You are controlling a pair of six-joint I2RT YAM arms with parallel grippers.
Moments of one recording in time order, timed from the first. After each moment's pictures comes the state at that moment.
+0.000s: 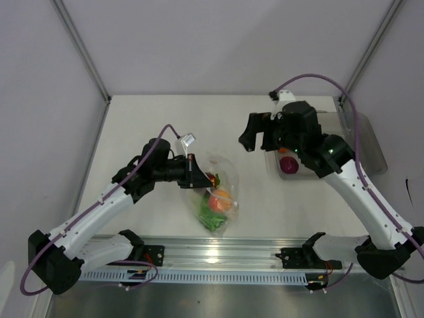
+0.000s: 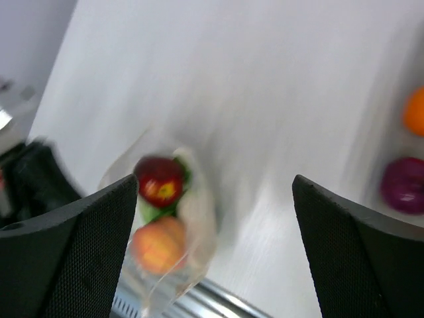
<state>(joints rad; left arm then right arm) -0.61 1.03 0.87 -0.38 0.59 -0.69 0.70 1.23 1.51 -0.77 0.03 0.39</state>
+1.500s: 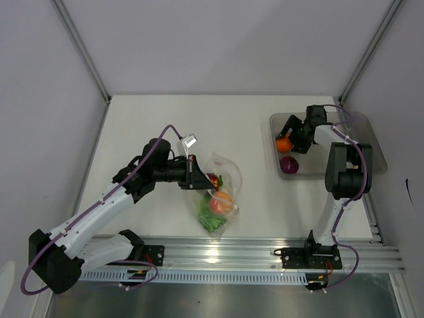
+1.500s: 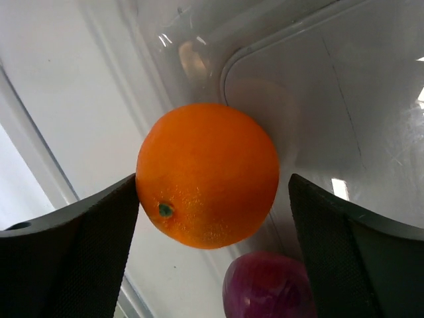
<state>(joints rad) -0.61 1.03 0.86 -0.37 0.64 -0.69 -0.04 1.95 1.36 -0.37 -0.26 0.52</state>
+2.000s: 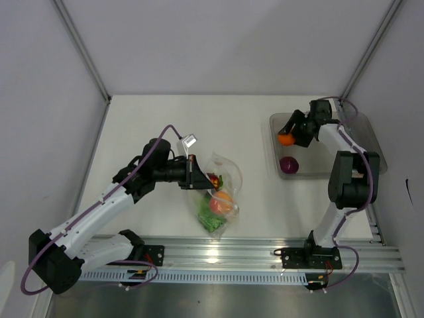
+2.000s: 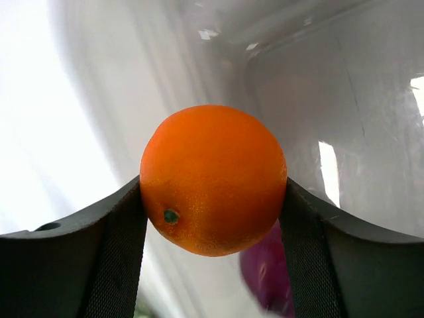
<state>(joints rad) -0.61 1.03 0.86 -0.37 0.64 -0.70 -0.03 1.88 1.36 -0.40 -0.27 0.51</state>
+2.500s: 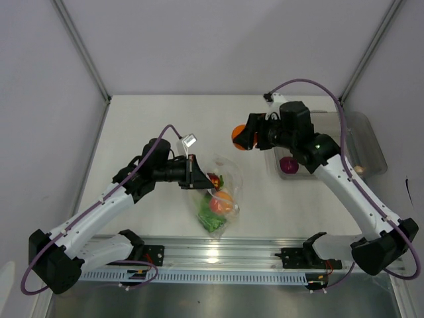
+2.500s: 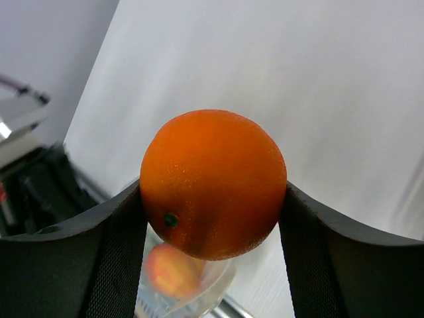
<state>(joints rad) -0.61 1.03 0.86 -0.36 0.64 -0.71 0.50 1.27 1.37 -0.55 -0.23 0.42</state>
